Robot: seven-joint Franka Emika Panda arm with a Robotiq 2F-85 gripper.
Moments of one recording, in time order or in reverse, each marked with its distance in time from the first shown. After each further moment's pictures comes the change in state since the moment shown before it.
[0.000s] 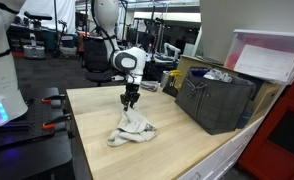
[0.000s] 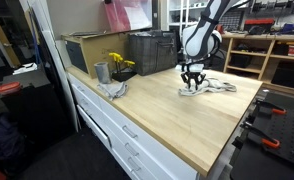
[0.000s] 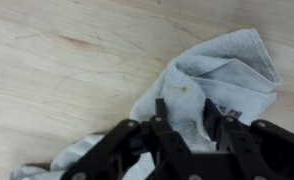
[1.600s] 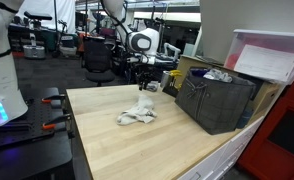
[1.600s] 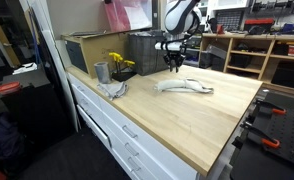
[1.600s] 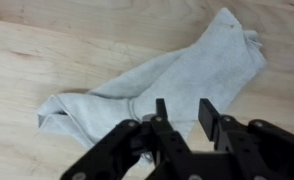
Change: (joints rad) arm 0.042 -0.020 0.024 0.310 0.076 -0.266 0.057
